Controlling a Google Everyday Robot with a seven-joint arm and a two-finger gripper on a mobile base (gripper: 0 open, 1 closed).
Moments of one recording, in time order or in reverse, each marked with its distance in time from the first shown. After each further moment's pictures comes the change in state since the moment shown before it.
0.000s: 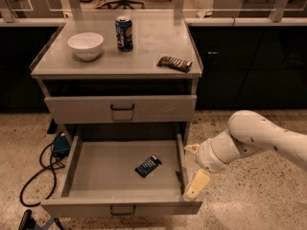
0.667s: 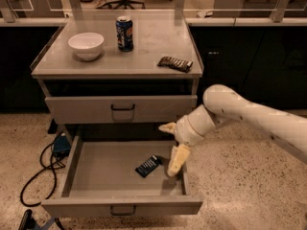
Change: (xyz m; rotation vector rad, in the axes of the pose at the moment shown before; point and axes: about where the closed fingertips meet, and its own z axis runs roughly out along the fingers) arm -0.072 -0.052 0.020 -0.100 -0.070 -0.242
